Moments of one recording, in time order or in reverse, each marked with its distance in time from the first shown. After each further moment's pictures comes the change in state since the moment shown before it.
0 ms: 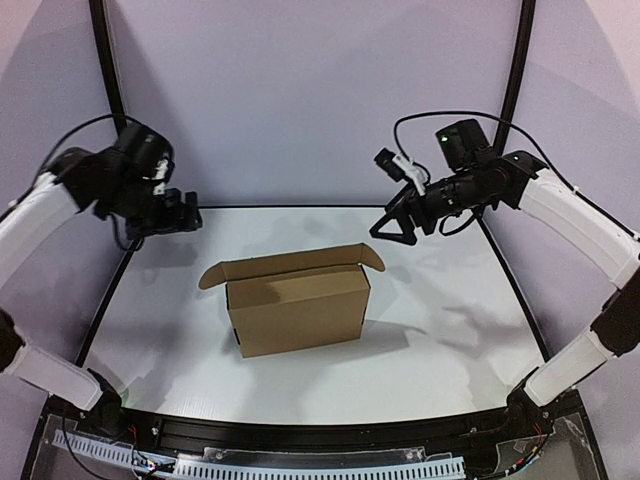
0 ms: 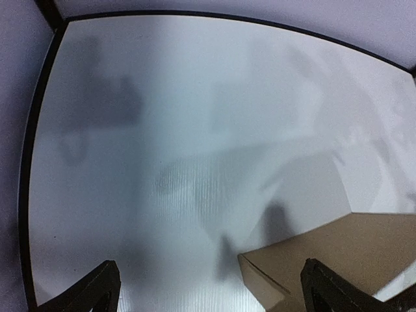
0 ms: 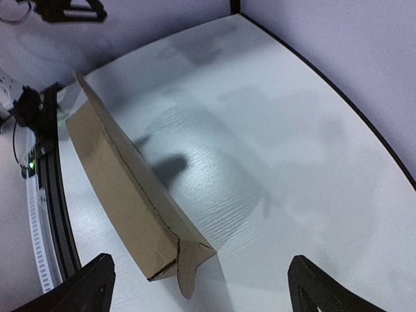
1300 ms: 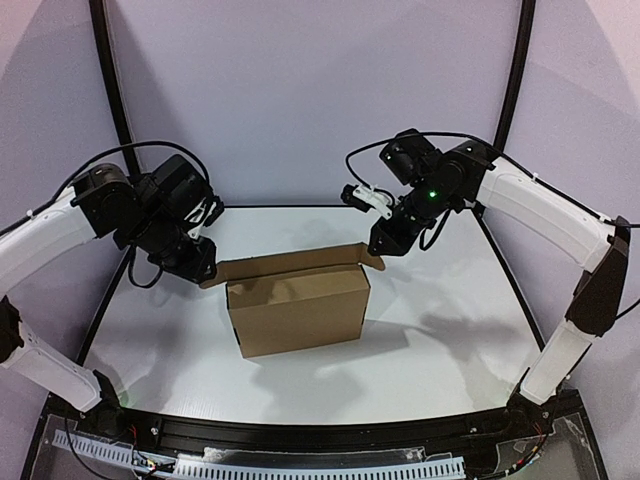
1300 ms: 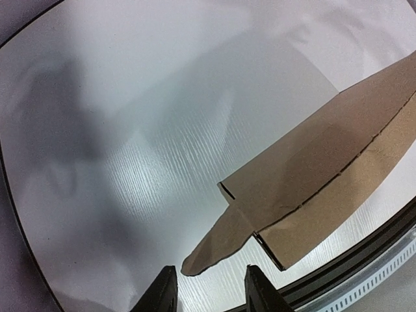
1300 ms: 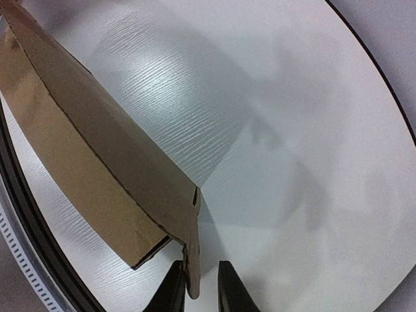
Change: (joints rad) left arm -0.293 0.003 -0.065 -0.098 0.015 0.127; right arm 0.209 0.195 0.210 -0.320 0.416 0.055
